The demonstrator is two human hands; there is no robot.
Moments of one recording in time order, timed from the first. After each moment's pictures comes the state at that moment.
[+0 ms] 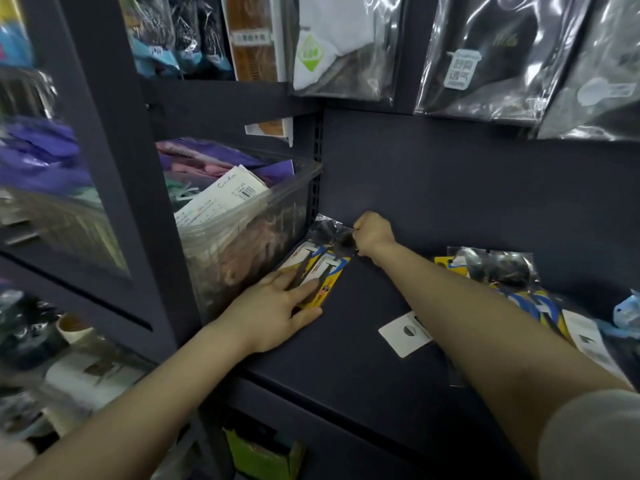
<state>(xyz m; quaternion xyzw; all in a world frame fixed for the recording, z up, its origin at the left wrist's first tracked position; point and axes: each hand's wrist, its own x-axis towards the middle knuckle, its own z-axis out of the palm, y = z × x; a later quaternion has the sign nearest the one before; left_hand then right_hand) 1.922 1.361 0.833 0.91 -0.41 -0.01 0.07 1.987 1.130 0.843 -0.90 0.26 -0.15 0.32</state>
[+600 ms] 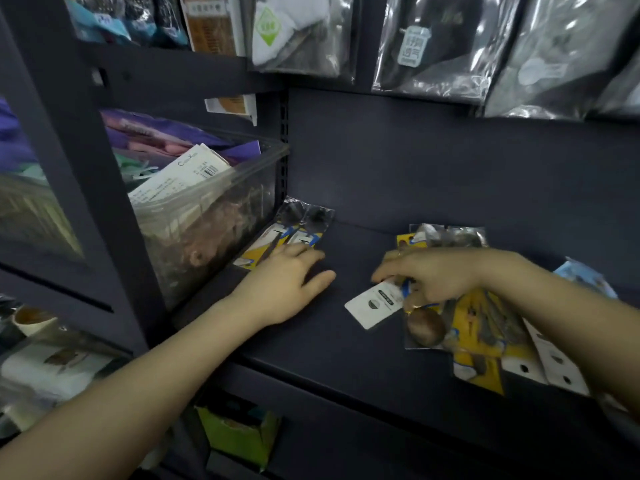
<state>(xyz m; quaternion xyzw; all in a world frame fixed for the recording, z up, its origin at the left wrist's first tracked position) 1.896 1.317 0.842 0.88 -0.44 0.03 0.20 1.799 1.107 0.895 -0.98 -0.07 0.18 0.00</state>
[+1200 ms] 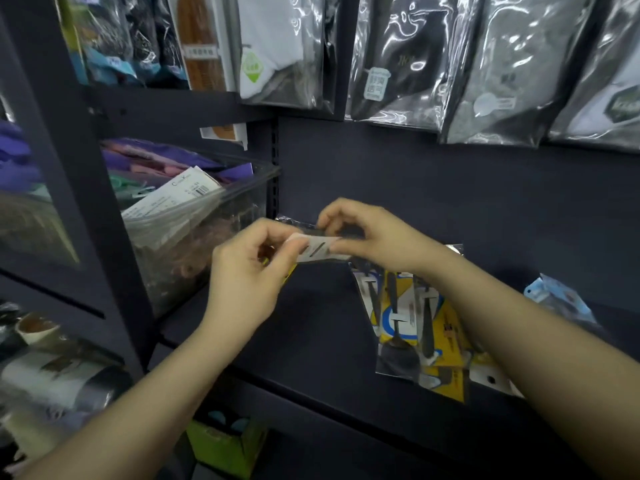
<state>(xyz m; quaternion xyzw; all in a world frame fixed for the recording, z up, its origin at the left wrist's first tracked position) 1.841 1.324 0.883 0.67 -0.35 0.22 0.62 1.812 1.134 0.924 -0.93 -0.16 -0.13 0.30</state>
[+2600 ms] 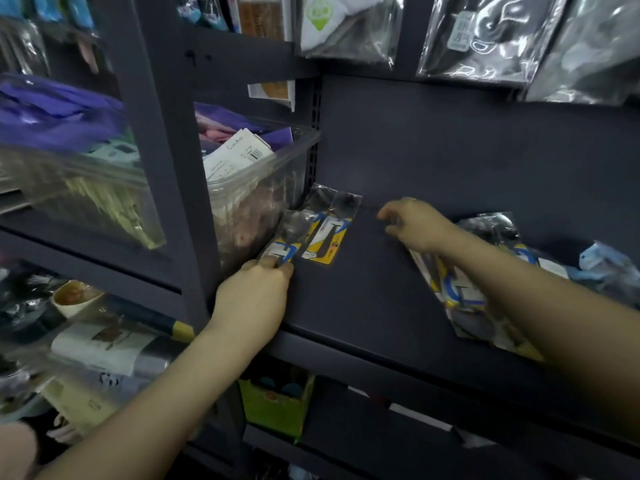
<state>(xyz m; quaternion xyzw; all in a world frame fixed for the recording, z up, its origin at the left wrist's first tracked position) 1.879 1.395 0.824 0.94 -0.31 0.12 0.05 1.859 1.137 0.873 -0.98 0.12 -0.09 0.09</state>
